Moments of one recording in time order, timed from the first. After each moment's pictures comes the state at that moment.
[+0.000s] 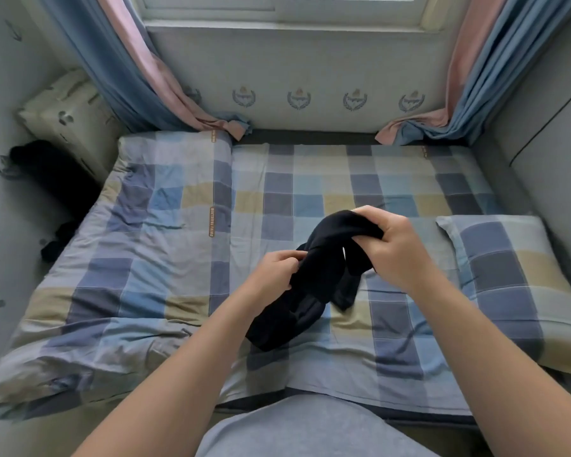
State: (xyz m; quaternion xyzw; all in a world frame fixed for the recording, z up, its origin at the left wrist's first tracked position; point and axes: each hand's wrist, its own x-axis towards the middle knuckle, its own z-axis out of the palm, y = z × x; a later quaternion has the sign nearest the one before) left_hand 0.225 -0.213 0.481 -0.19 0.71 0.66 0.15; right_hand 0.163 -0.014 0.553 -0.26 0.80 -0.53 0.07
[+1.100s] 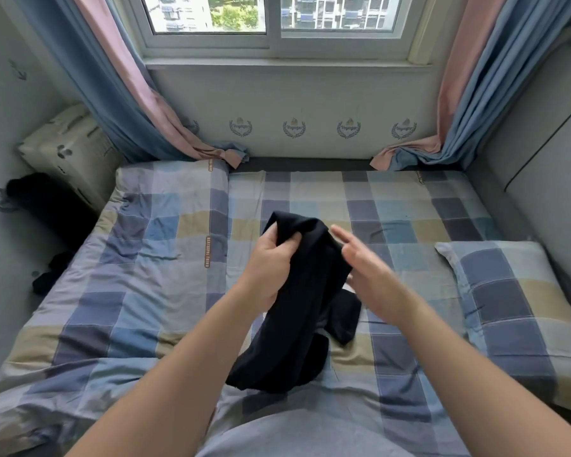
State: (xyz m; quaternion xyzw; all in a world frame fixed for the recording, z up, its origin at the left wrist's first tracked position) left_hand 0.162 -0.210 0.543 -0.14 0.62 0.77 -0.01; right_hand 0.108 -0.027 0.511 -0.11 0.59 -0.73 0.32
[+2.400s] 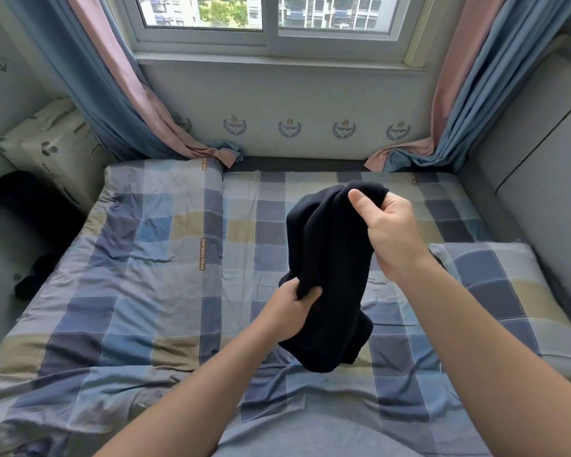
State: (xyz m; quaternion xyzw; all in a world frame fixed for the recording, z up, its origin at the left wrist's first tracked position) left_hand 0.169 -0.218 0.465 -0.11 0.79 0.59 0.12; right_hand 0.074 -0.071 0.580 -0.06 0.70 -0.71 0.05
